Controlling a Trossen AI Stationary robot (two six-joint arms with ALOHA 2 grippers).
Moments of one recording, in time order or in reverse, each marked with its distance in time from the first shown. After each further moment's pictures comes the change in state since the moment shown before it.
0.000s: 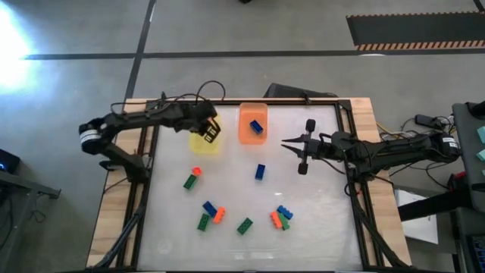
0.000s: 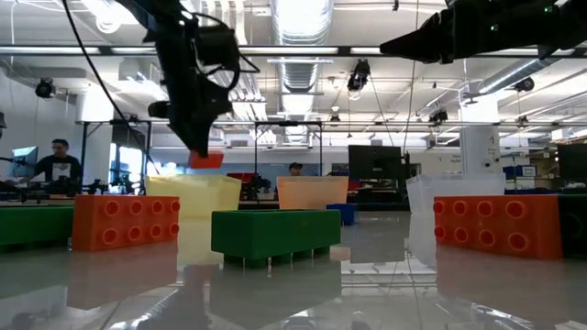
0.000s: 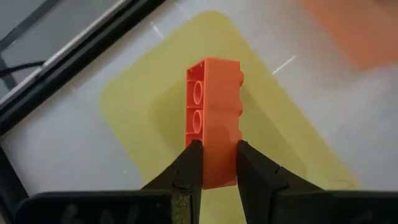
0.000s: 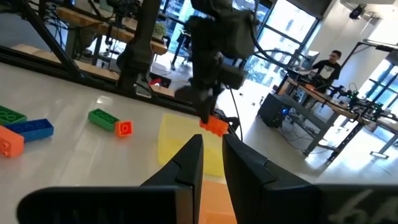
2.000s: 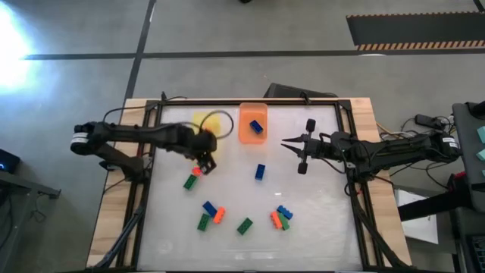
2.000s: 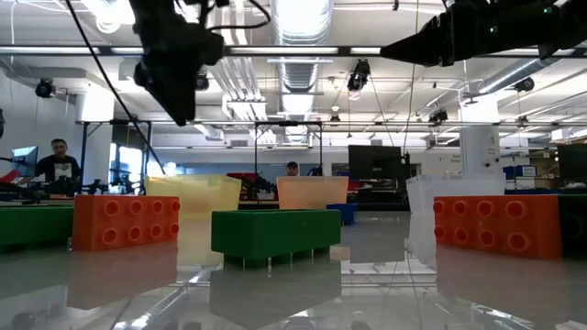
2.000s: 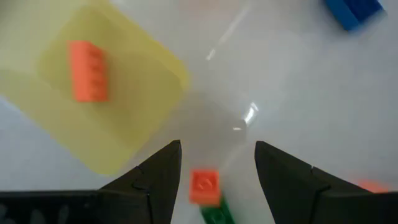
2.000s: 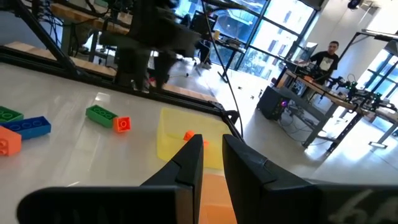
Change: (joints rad) left arm -0.406 -0.091 0.077 -0.225 0.133 -0.173; right arm 0.000 0.000 0.002 -0.023 0.017 0.027
